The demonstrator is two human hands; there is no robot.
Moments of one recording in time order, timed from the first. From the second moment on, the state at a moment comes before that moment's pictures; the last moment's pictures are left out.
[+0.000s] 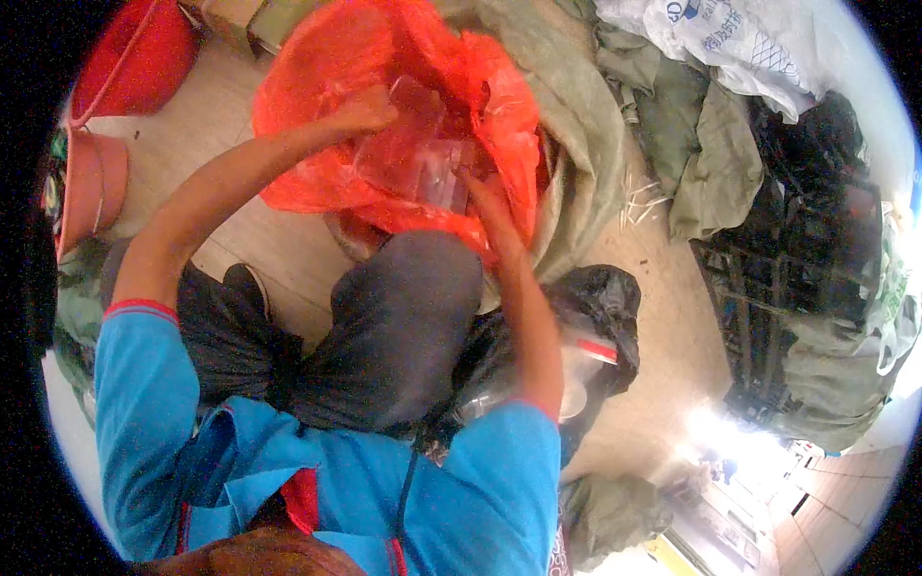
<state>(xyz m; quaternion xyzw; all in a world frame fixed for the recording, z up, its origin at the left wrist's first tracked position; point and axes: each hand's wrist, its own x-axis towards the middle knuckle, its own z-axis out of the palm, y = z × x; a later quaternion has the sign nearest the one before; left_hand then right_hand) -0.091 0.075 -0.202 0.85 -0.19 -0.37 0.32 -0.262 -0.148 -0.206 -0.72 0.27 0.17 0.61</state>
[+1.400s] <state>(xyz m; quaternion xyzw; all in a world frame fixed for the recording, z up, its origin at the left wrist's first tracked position) -0.123 0.068 -0.160 0.90 -0.31 -0.27 0.16 -0.287 -0.161 -0.226 -0.79 0.19 0.12 0.57</state>
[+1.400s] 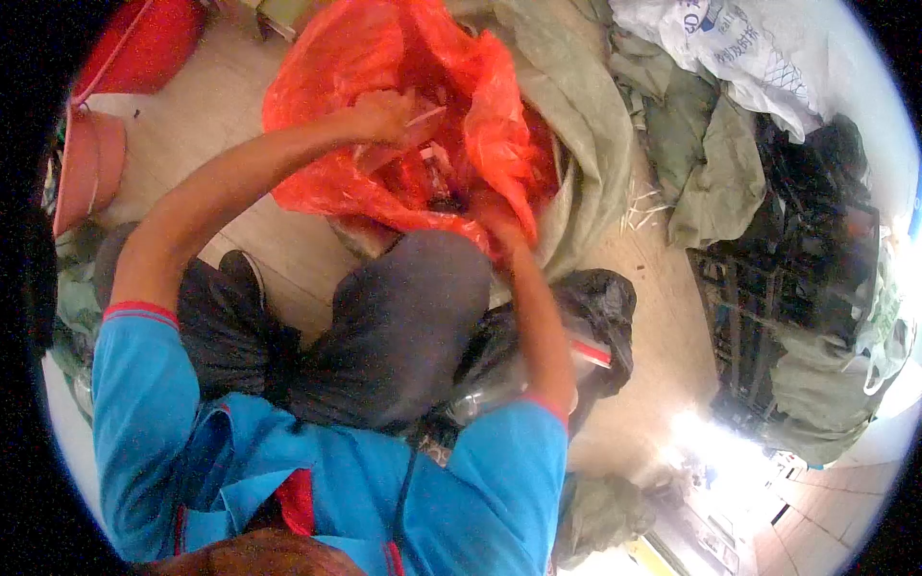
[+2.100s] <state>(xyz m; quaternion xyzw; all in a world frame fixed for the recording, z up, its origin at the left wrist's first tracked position) -0.094 0.061 -0.179 0.90 -0.26 -0.31 0.18 -0.300 -0.198 -0.216 -0.80 0.24 0.17 0.52</state>
